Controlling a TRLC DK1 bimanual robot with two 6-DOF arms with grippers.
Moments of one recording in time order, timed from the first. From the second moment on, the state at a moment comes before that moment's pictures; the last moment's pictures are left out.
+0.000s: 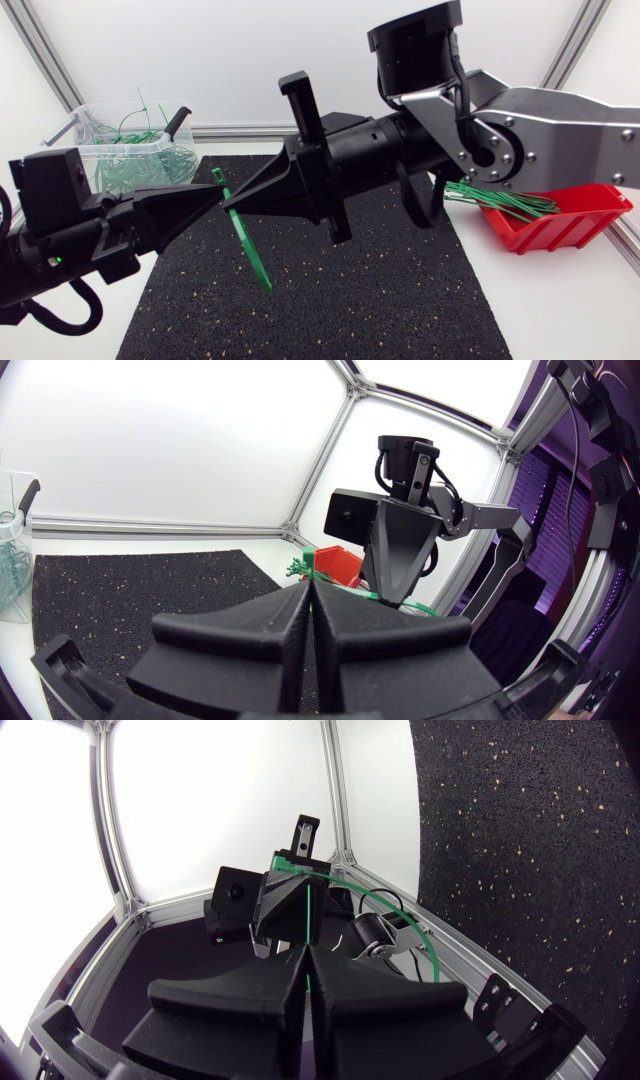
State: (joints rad) left arm -0.34 0.75 0.42 0.25 0.67 -0.39; right arm 0.70 1.50 1.08 -0.04 -1.04 1.37
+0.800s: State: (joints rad) left arm -0.37 0.74 0.42 0.27 0.67 -0.40; right arm 0.69 1.46 1.08 -0.01 -1.04 1.42
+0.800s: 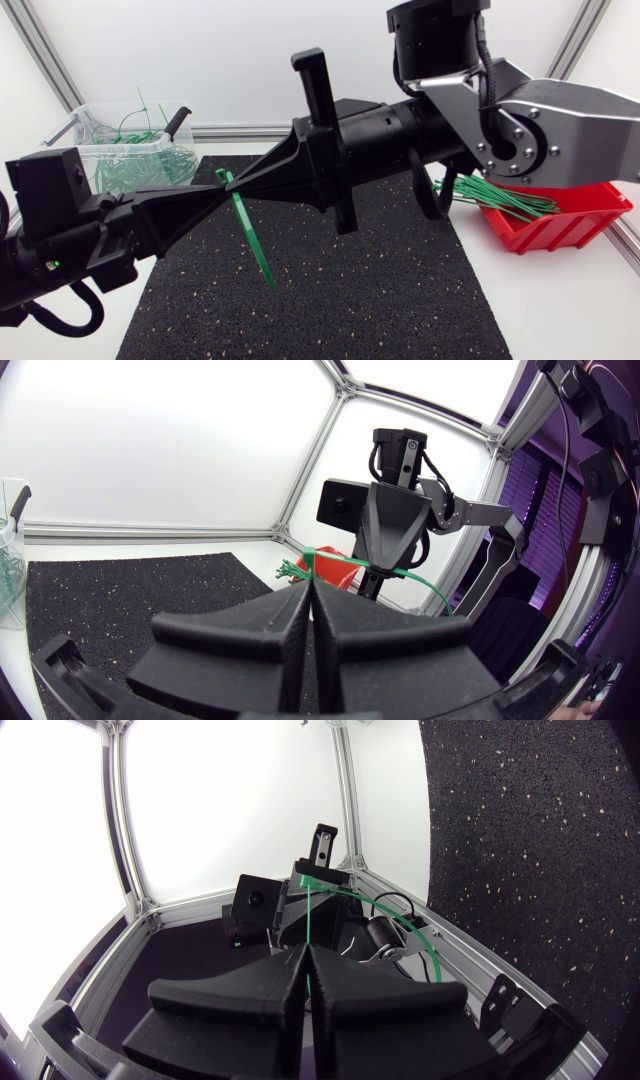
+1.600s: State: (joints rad) left arm -0.40 0.74 0.42 0.27 0.66 -0.40; right arm 0.71 1.46 1.08 0.00 -1.04 1.42
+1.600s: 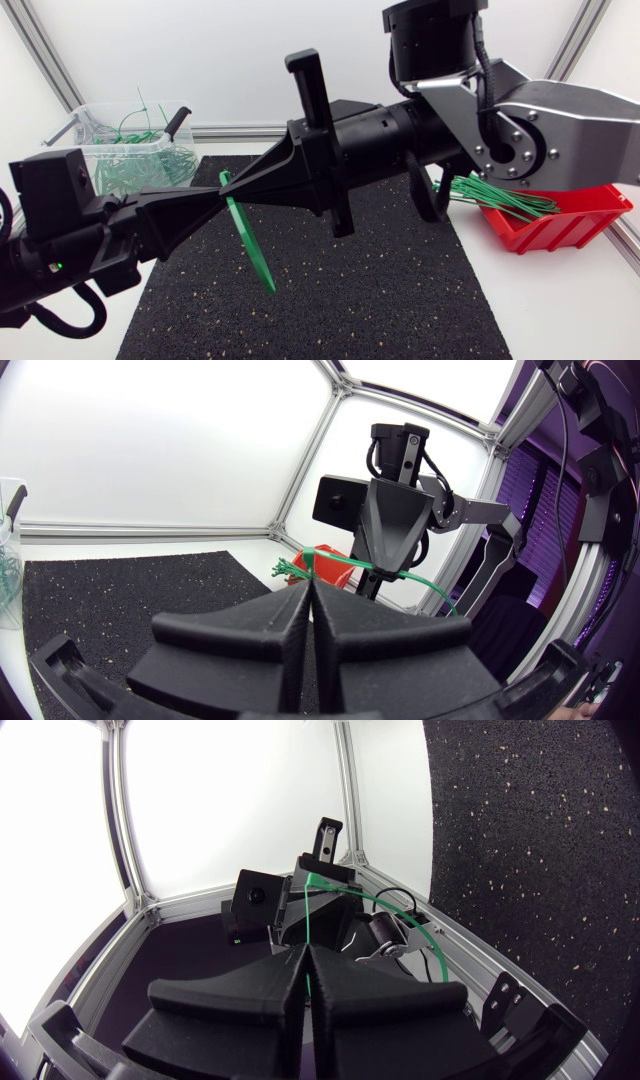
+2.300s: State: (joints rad) left arm -0.40 0.75 0.42 0.27 0.64 -0.40; right arm 0.70 1.46 1.08 0.02 -1.04 1.42
